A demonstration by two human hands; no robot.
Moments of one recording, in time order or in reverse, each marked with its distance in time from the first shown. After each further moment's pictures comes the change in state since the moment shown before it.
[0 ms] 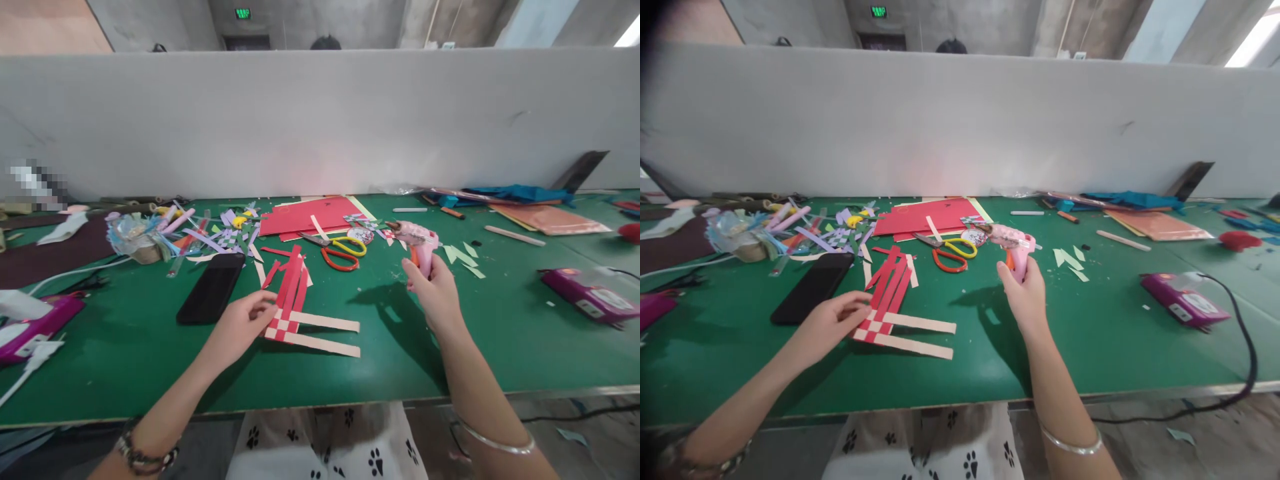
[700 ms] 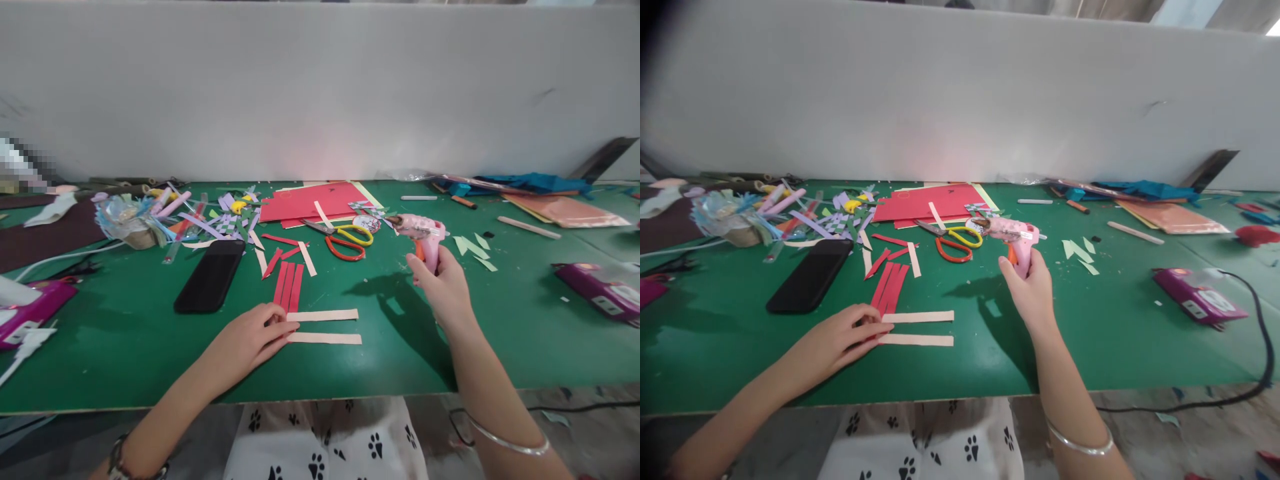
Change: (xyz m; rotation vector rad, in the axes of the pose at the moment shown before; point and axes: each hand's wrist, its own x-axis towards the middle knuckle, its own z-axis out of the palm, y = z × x) left_hand -0.013 -0.030 0.009 0.531 -0.138 0.696; right_hand -0.002 0.003 0.003 -0.130 -0.033 -0.036
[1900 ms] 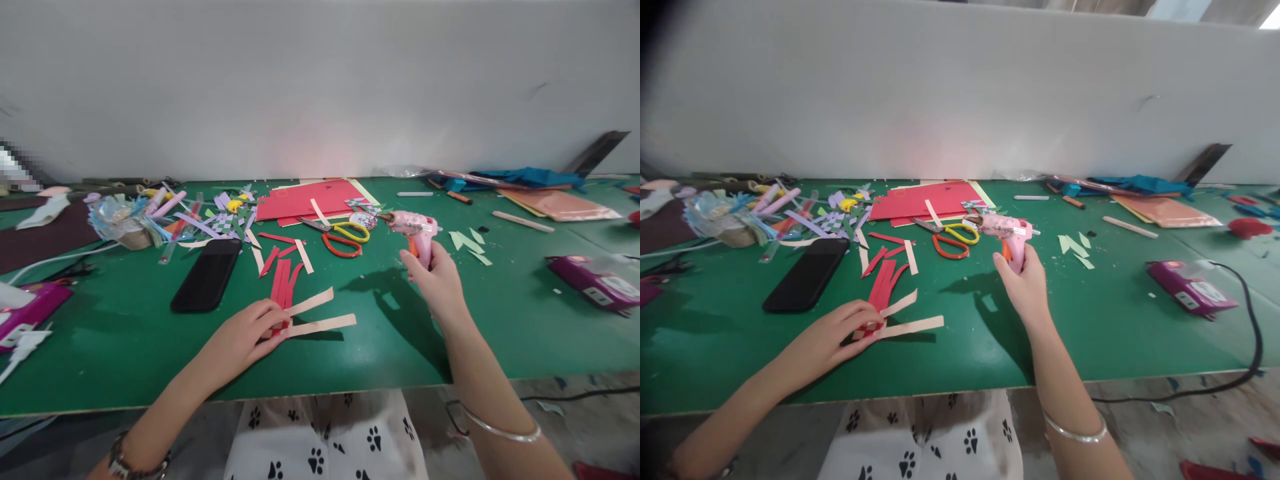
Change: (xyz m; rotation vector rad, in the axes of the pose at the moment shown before) left_hand 0.001 0.002 -0.006 -0.175 -0.083 -0.146; right_hand 0.000 0.000 0.000 0.006 -0.018 -0.014
